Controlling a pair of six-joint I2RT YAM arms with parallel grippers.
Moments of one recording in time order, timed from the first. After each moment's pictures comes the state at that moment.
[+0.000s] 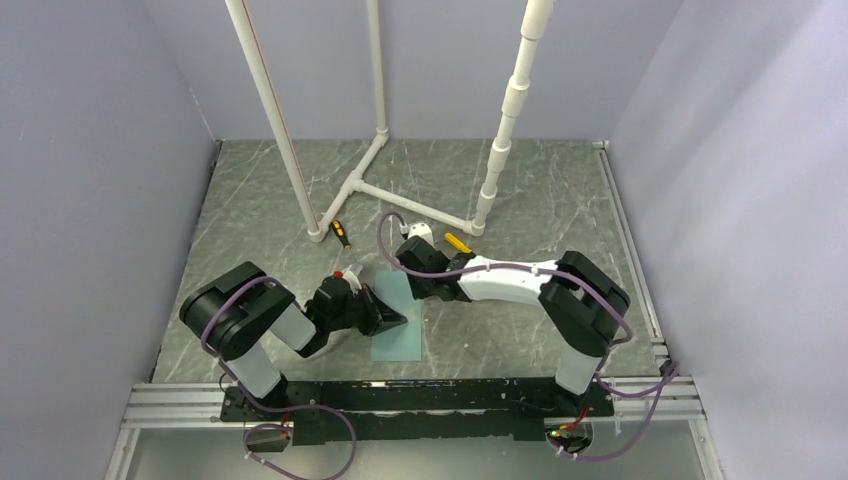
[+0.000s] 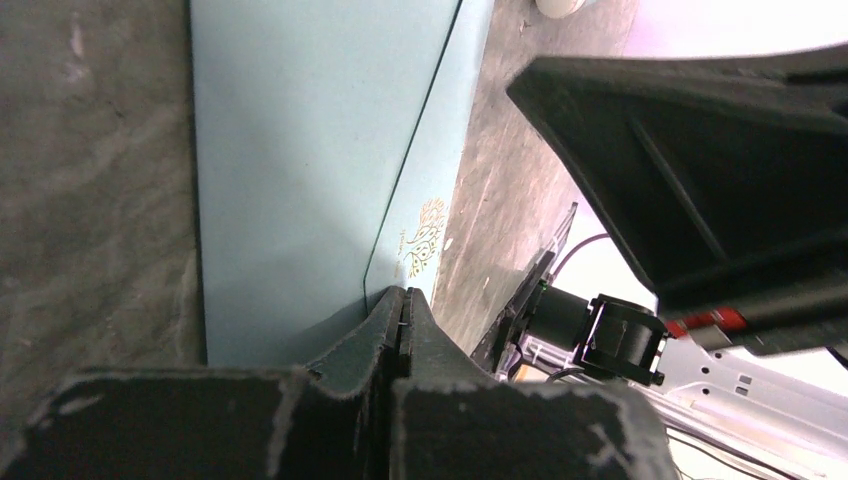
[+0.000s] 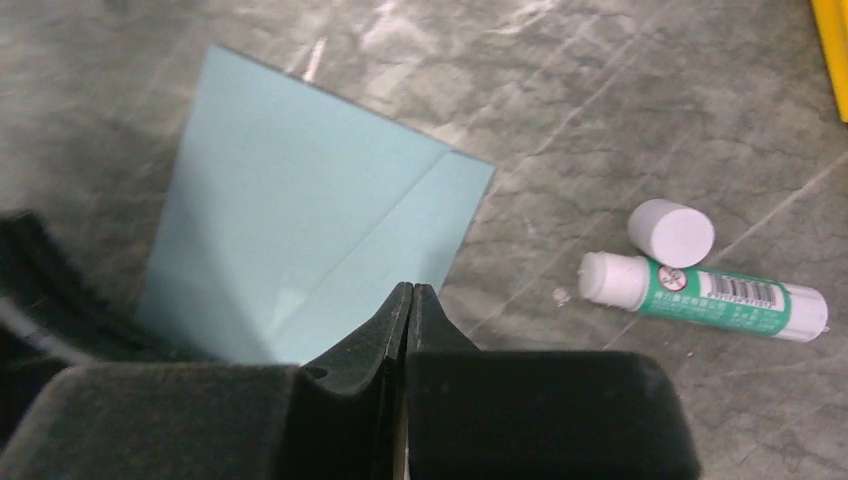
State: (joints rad) left arm -0.65 1.66 0.19 0.93 0.39 -1.27; right arm 0.95 1.76 1.02 -0.21 0.29 0.50
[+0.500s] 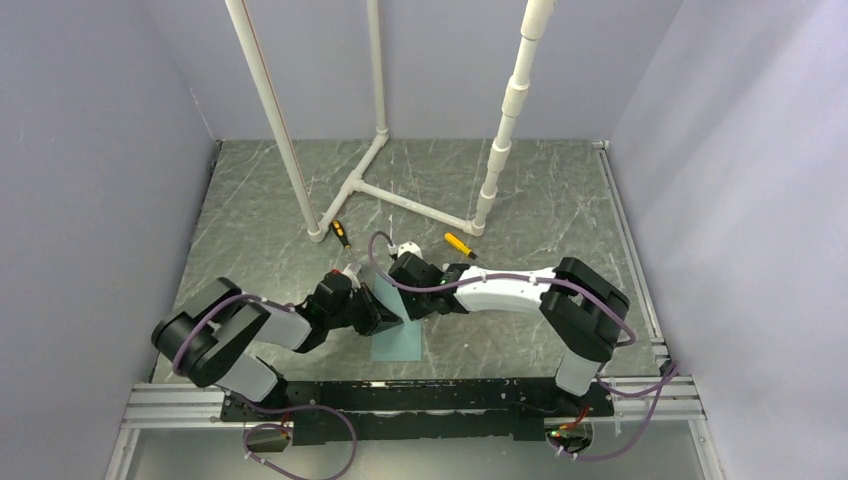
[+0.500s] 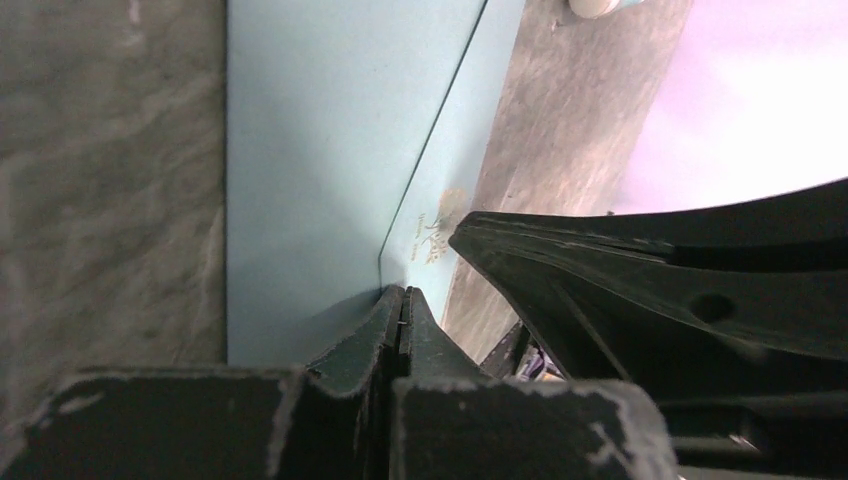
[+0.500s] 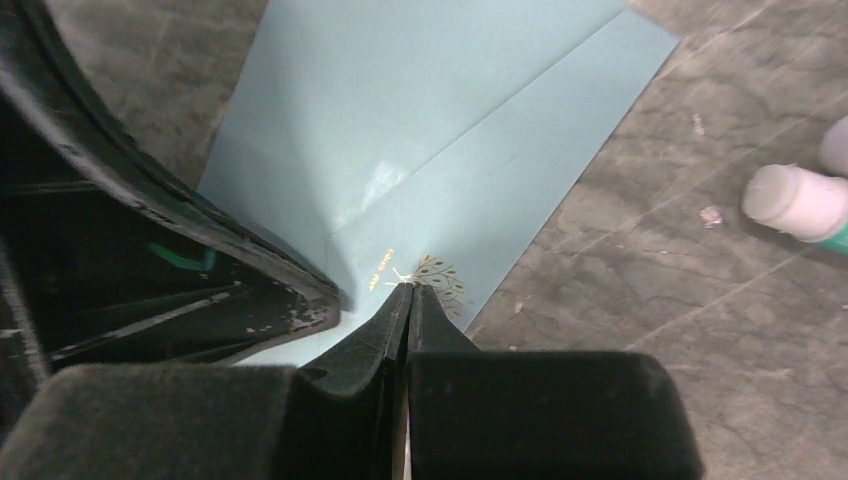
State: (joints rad) left arm -0.65 1.52 0.23 0.69 0.35 -1.24; right arm 1.03 1.72 1.00 -0.28 0.17 0.51
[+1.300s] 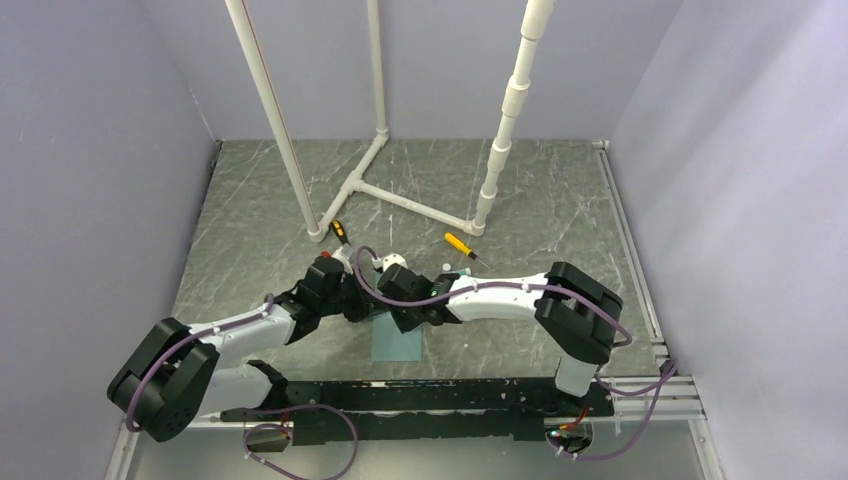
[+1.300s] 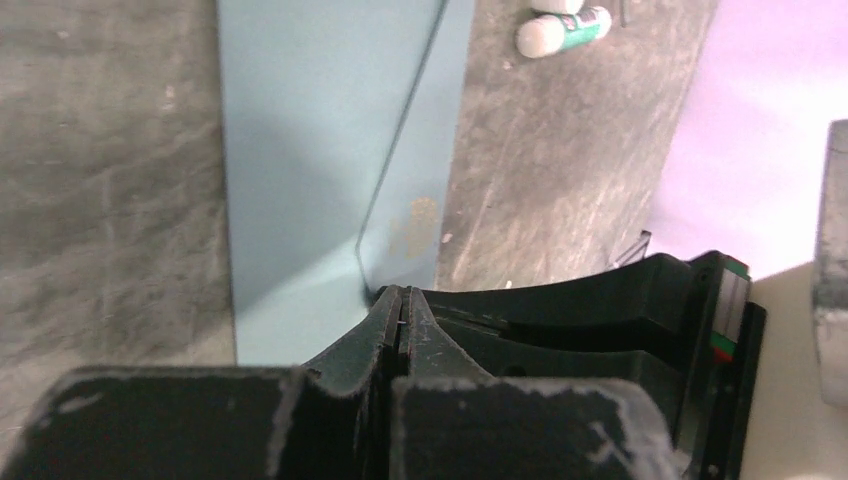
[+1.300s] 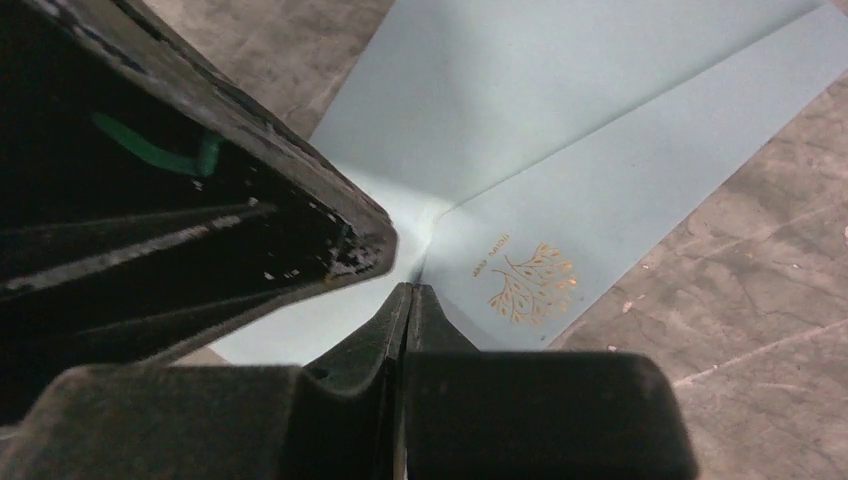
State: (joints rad) left arm -0.60 1.19 0.36 0.19 0.29 -1.06; right arm 1.11 1.74 1.02 -0.27 0.11 0.48
